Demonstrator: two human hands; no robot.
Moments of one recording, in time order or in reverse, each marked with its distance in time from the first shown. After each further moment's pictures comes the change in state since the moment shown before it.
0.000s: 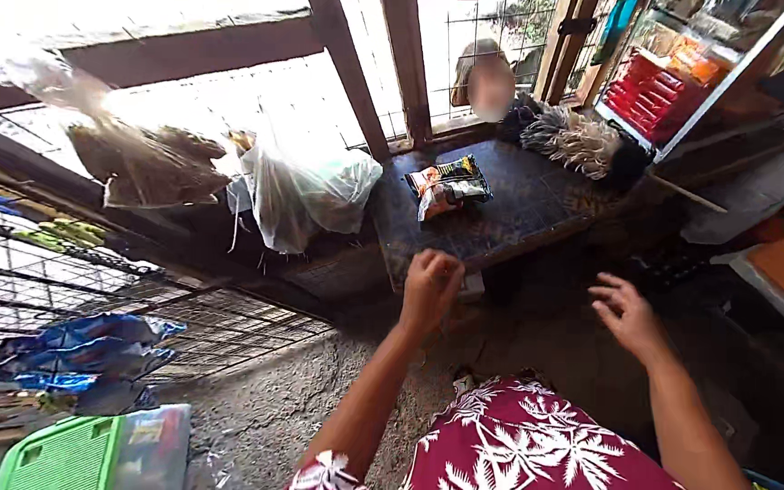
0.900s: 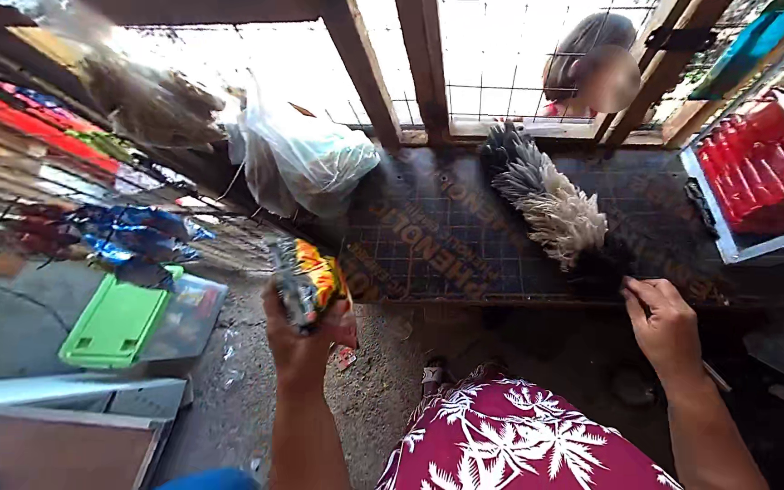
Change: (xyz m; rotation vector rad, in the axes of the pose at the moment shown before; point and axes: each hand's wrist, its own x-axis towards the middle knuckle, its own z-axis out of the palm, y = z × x) left_hand -0.015 0.055 0.018 -0.096 0.798 -0.534; right_hand 0.209 0.069 -0.074 -0.190 0.041 -0.424
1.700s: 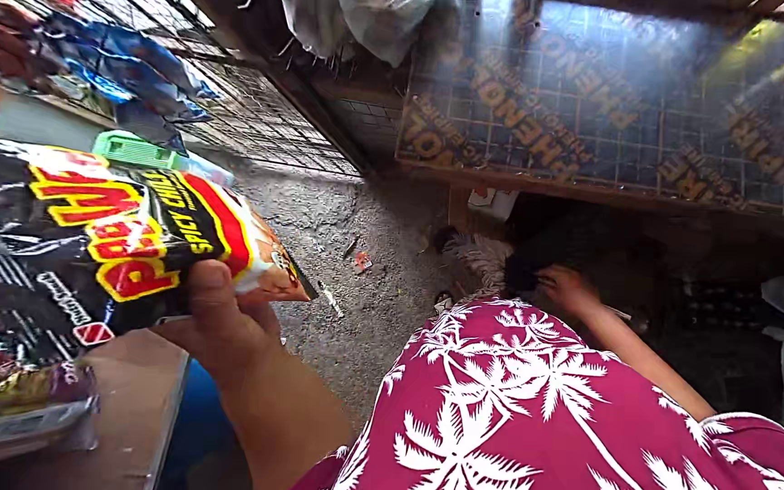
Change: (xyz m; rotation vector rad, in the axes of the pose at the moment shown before) left_hand -0.072 0.007 -0.163 -0.178 0.291 0.169; right_hand -0.125 -0.094 0.147 0.146 -1.074 0.172
